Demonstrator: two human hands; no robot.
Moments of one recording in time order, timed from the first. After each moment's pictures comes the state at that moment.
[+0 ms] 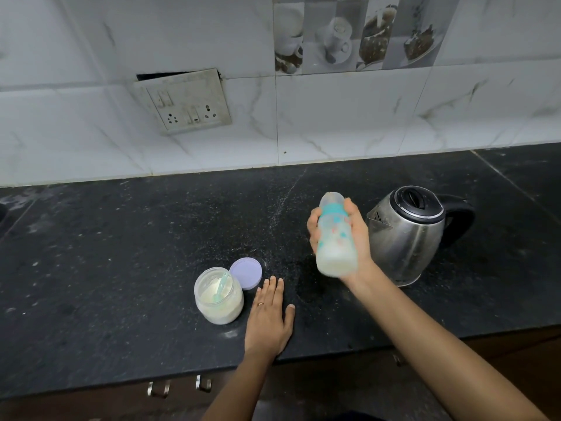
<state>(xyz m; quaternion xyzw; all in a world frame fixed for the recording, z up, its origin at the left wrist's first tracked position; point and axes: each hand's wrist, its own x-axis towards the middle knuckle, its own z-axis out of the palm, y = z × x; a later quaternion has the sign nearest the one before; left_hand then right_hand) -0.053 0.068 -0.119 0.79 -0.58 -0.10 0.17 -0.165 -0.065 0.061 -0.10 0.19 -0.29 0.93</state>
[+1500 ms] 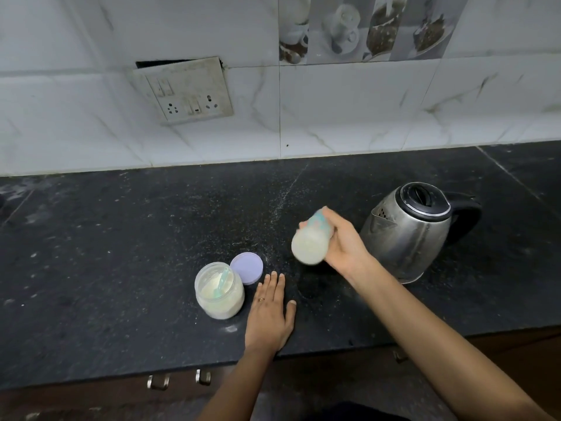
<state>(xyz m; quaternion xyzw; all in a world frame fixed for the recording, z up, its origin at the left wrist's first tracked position) -0.054 0.068 -0.119 0.79 -0.58 -0.10 0.17 -0.155 -0.072 0.043 -0.21 0.35 -0.31 0.86</state>
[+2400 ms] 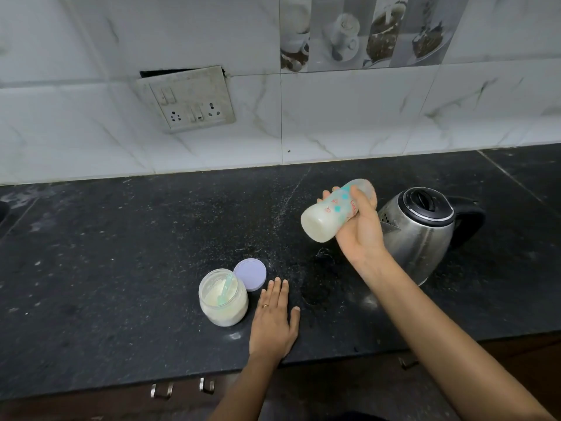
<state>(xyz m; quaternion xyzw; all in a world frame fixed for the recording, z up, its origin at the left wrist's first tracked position) -0.054 0.070 -0.118 0.79 -0.58 -0.09 0.18 -0.154 -0.082 0.067 -0.21 0.19 -0.49 0.82</state>
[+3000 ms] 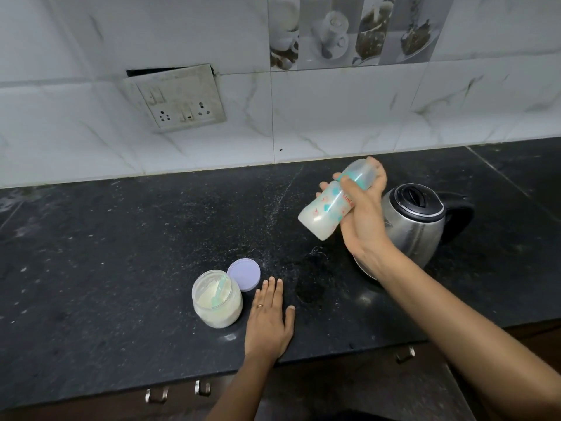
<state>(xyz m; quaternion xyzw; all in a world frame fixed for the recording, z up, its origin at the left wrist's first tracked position) -0.053 0.069 -0.120 0.79 -0.58 -0.09 0.17 -0.166 -0.078 0.089 -0.39 0.19 -0.52 0.73</state>
